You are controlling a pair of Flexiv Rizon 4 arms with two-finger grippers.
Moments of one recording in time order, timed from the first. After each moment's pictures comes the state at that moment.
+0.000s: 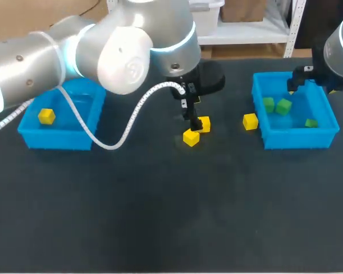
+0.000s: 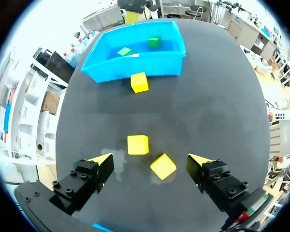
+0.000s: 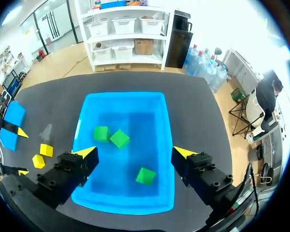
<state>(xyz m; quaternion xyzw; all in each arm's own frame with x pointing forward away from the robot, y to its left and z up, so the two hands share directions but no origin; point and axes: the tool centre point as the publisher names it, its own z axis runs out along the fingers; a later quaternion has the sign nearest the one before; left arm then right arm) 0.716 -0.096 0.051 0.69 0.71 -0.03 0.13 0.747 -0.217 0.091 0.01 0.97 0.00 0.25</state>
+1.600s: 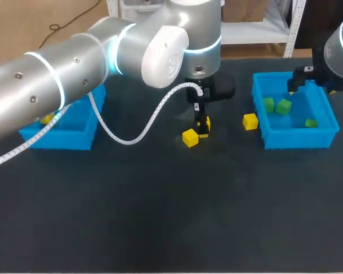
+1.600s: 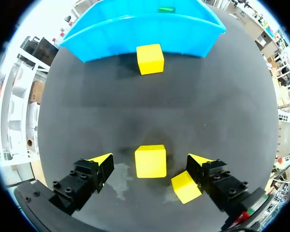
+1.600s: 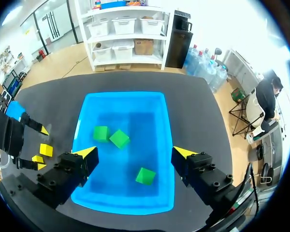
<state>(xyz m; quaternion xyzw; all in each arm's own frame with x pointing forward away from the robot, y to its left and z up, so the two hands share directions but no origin) 0.743 -0.110 -0.004 0.70 0.71 -0.02 0.05 0.747 -0.217 0.090 0.01 0.97 0.00 0.25</state>
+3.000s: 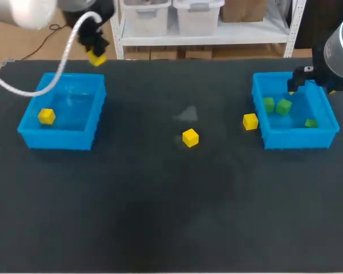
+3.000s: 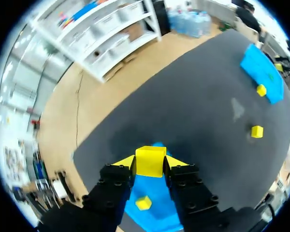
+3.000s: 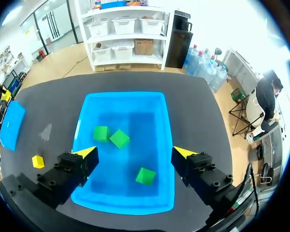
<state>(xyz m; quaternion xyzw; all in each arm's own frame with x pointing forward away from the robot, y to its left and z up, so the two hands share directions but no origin) 0.856 0.184 0.124 0.32 0.94 0.08 0.12 0.747 -0.217 0.090 0.01 0.97 0.00 0.25</state>
